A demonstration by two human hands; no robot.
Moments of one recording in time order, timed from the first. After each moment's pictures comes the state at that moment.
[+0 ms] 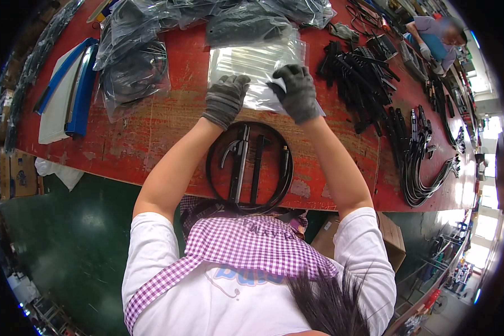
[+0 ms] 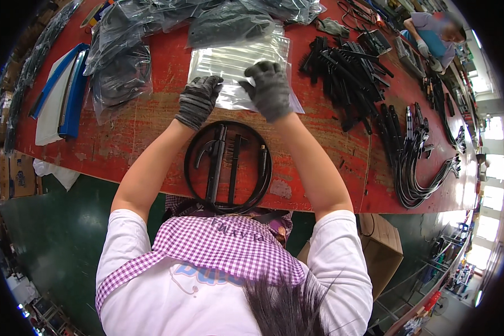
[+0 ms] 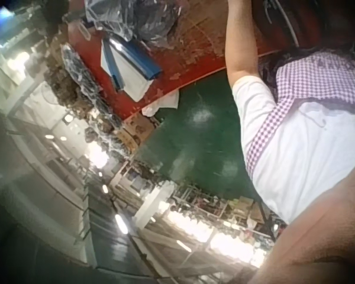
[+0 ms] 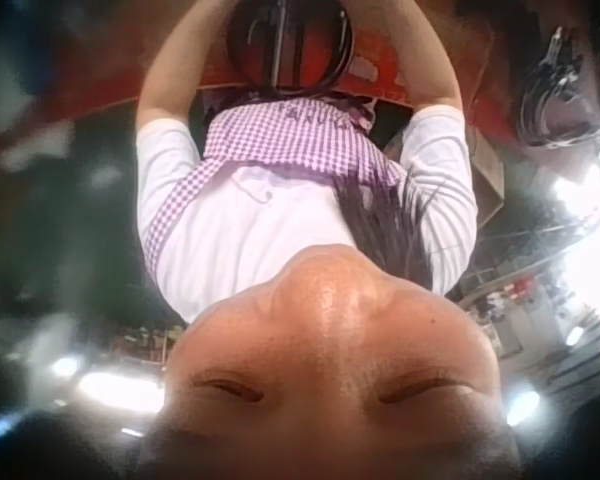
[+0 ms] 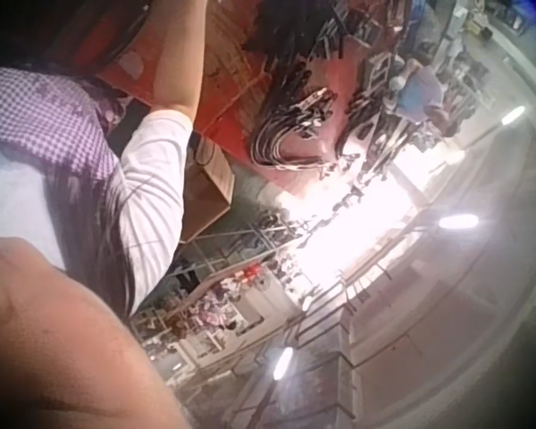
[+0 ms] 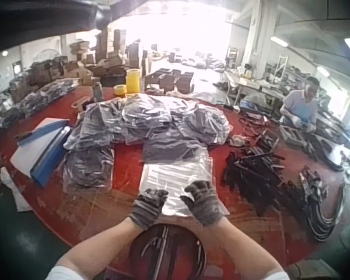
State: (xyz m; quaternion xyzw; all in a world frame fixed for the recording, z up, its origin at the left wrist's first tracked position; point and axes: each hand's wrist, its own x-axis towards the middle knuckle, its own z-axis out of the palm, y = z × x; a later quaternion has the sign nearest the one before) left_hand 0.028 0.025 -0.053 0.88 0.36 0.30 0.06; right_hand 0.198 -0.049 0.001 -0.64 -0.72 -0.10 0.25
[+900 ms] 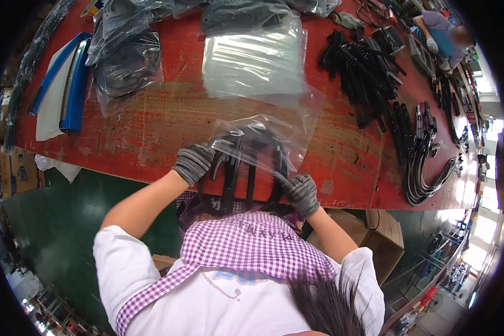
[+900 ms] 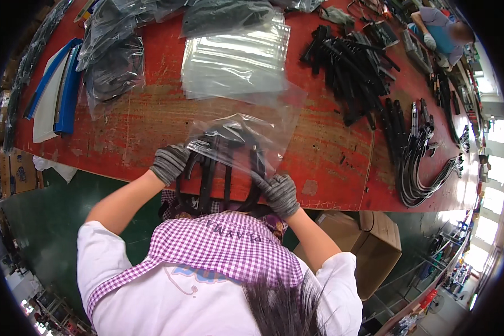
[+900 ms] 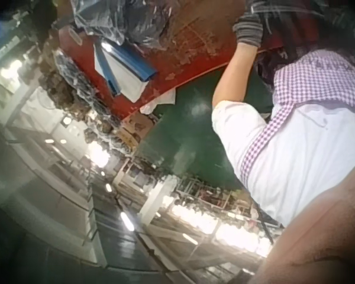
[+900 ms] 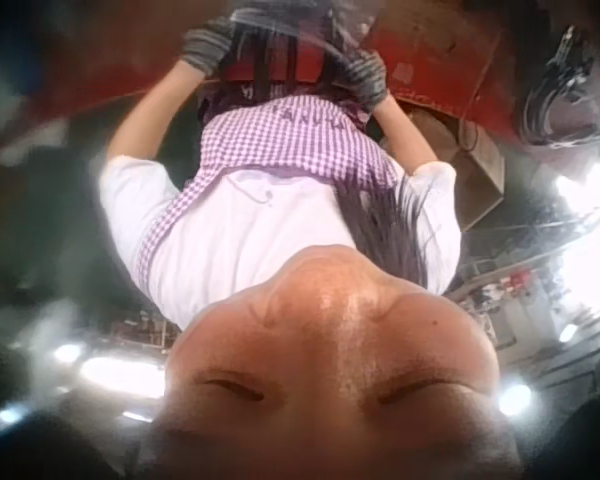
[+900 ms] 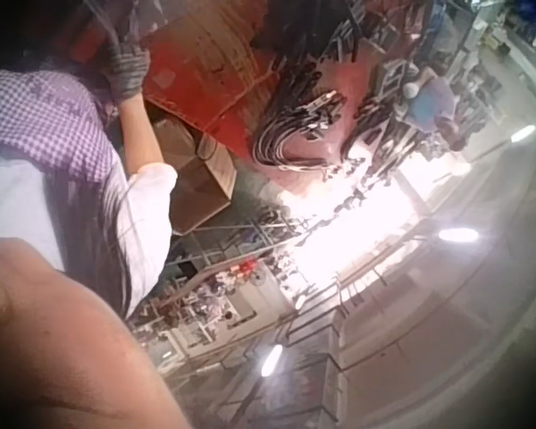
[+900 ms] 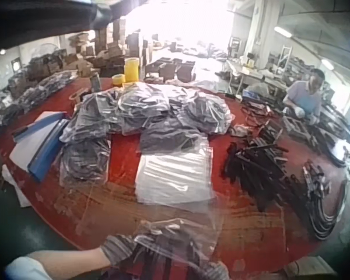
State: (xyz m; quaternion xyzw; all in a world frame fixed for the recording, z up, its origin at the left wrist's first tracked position) left_hand -0.073 -0.073 -0.096 0.93 0.34 -0.14 0.04; right_hand 0.185 -0.271 -0.090 -0.62 -0.78 -0.06 -0.01
